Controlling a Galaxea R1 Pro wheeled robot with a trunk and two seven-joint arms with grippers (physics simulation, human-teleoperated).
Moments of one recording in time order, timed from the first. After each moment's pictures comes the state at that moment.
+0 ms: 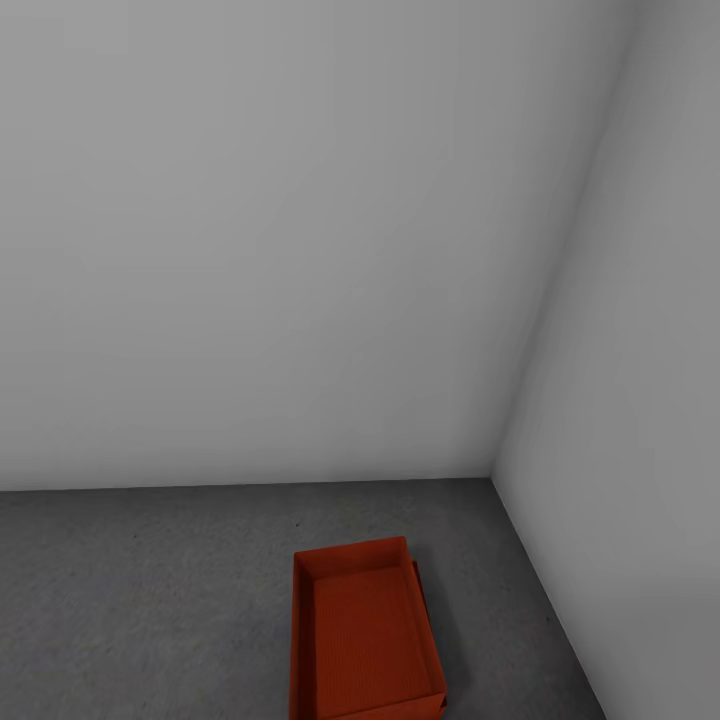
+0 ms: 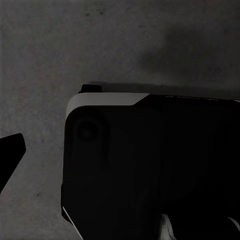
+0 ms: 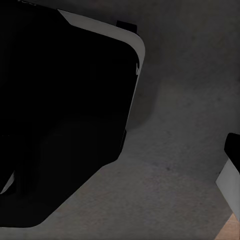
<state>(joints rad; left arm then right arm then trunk) -0.18 -0.09 0.15 -0.11 -0.09 -0.08 0.06 -0.24 -0.01 0.18 0.02 0.04 0.09 0.01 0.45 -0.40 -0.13</state>
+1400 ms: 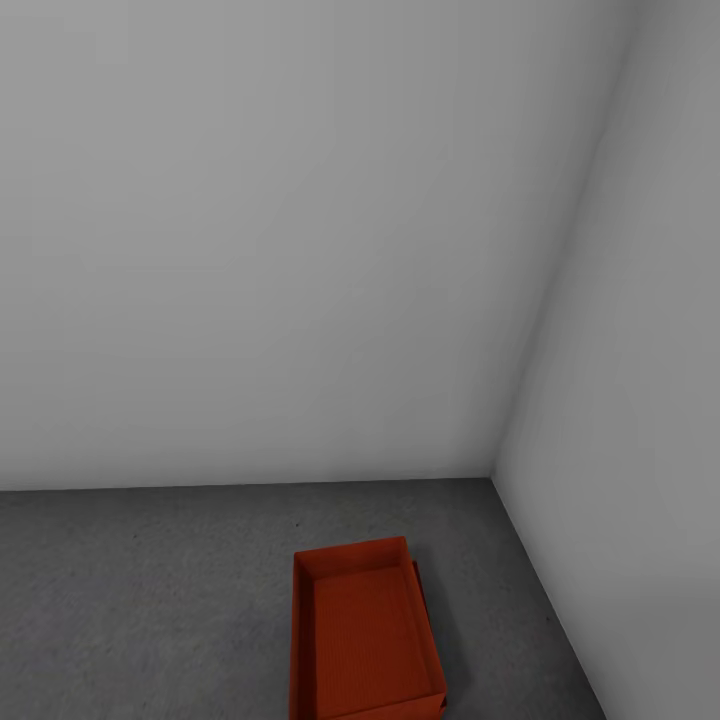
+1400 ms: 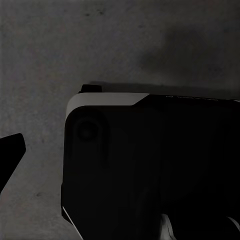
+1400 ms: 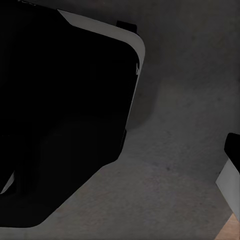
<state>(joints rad) -0.18 -0.09 0.15 -0.11 -0.09 -0.08 0.06 -0.24 -0.01 0.18 0.02 0.04 0.09 0.01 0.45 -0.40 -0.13</state>
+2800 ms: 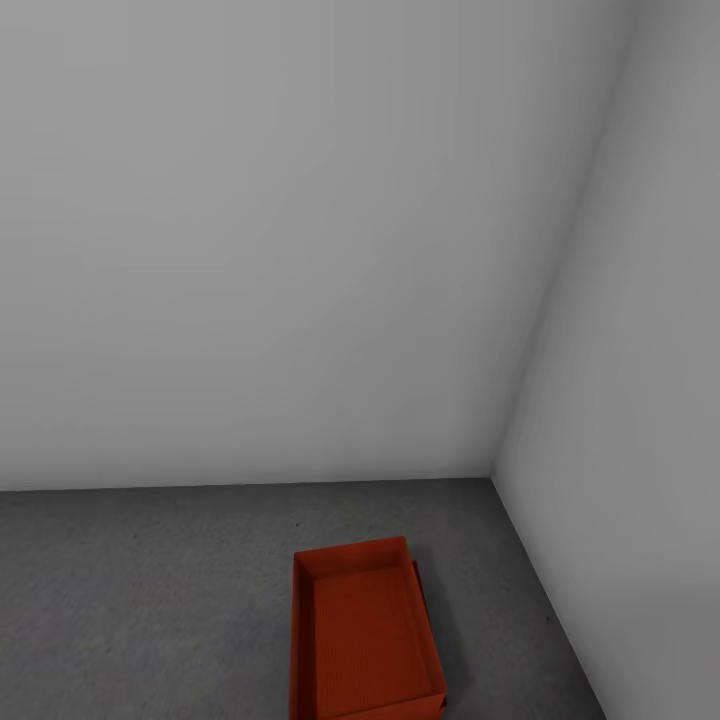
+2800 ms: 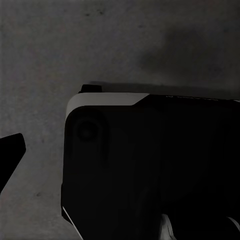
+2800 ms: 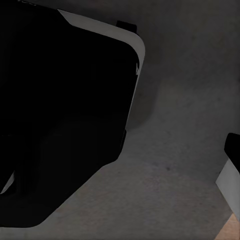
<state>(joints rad) -0.18 -0.09 0.15 -0.11 -0.09 -0.08 0.06 -0.24 -0.01 0.18 0.02 0.04 0.09 0.01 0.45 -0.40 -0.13</state>
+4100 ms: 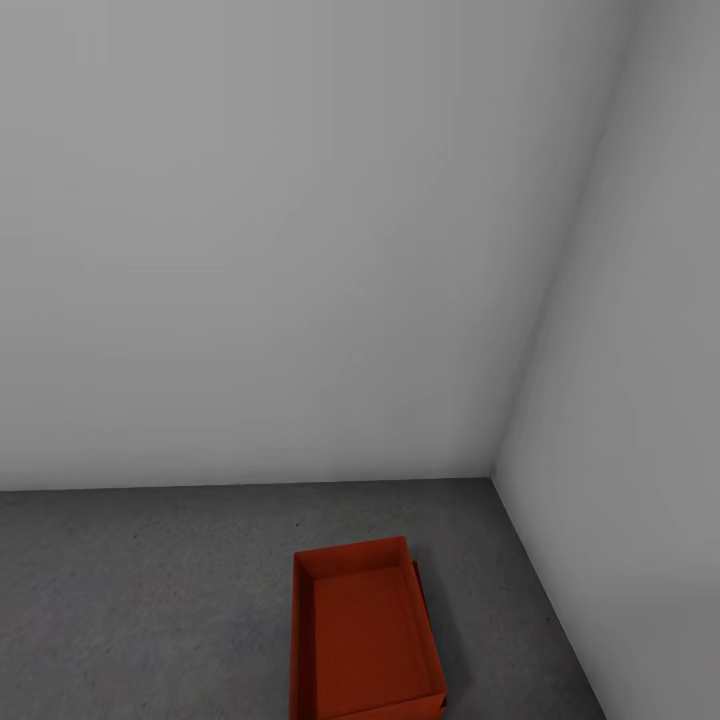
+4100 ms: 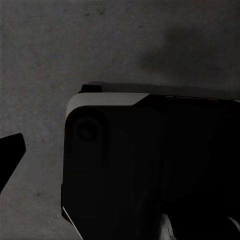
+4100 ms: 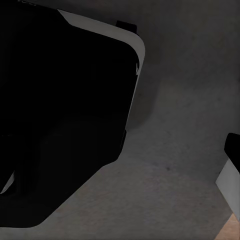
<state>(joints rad) -0.18 -0.09 0.15 -0.11 -0.09 -0.08 0.06 -0.24 -0.01 0.18 0.02 0.04 0.09 0.01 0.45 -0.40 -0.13</state>
